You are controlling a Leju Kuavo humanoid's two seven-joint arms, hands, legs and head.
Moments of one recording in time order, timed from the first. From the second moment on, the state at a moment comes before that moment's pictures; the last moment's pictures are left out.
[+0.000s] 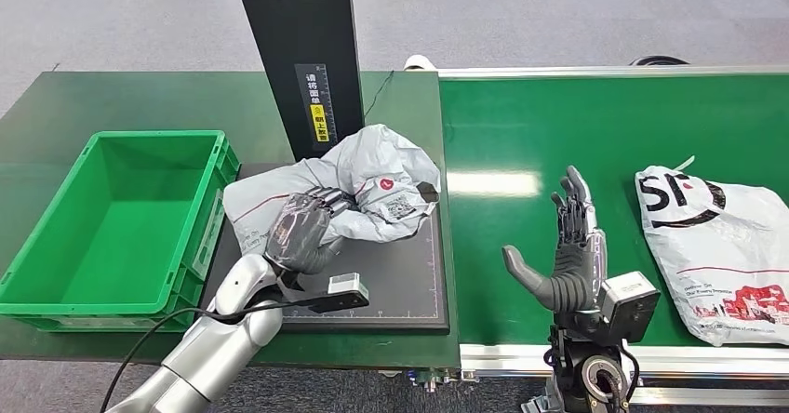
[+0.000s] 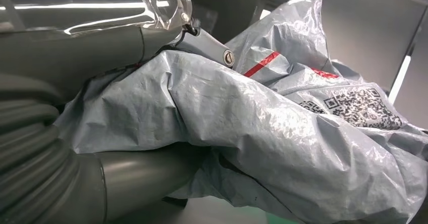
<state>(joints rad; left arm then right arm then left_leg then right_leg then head) -0.49 0.02 -0.56 -1.04 -0.99 0.48 -0.36 -0.07 0.09 0.04 -1.52 0.06 0.06 -0.51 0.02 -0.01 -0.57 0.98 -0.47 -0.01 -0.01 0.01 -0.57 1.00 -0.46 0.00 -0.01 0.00</state>
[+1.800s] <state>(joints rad) -0.32 0.16 0.31 -1.13 -1.37 0.01 0.04 0.01 0.12 -0.03 -1.61 0.11 0.06 -0.52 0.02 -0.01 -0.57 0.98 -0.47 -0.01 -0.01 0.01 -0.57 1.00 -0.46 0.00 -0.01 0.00</state>
